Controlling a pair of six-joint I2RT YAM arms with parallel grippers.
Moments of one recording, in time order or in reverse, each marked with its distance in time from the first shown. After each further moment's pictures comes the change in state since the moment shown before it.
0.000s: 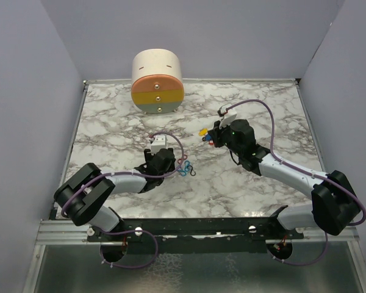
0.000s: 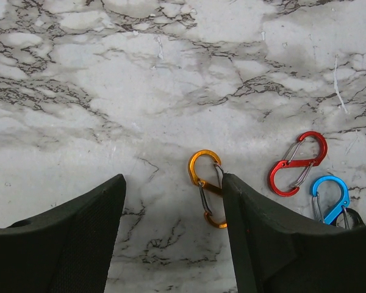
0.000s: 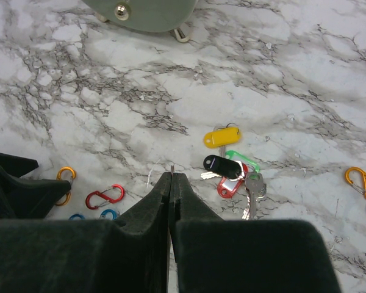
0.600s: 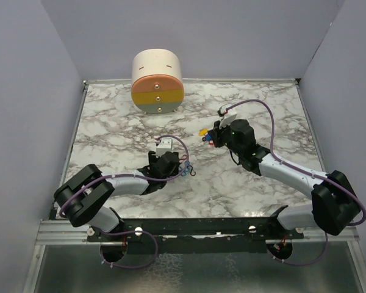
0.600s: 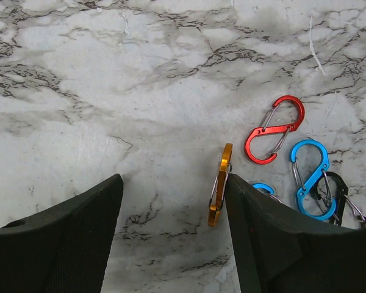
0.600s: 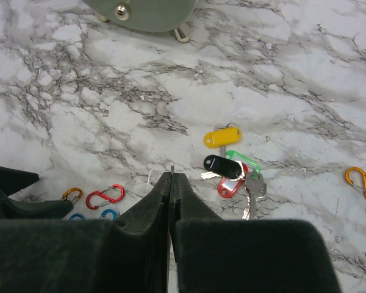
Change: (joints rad) left arm -0.071 -0.029 0.008 -0.085 0.003 0.000; right arm 0.000 0.000 0.000 0.000 -0.001 0.000
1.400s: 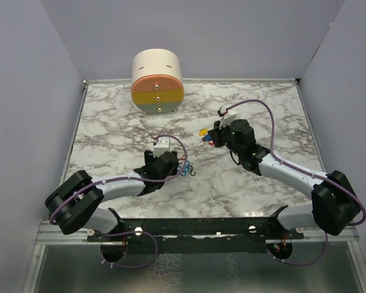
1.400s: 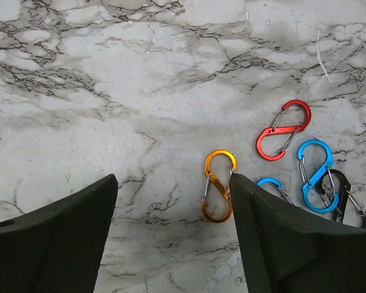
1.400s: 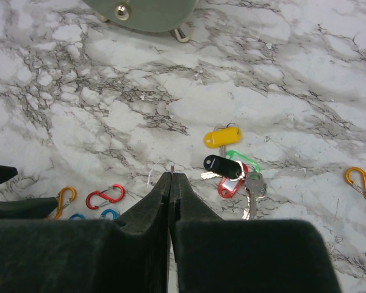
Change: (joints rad) left arm -0.021 -0.087 0.015 -0.114 -0.066 -0.001; right arm 0.000 0.000 0.000 0.000 0.000 0.000
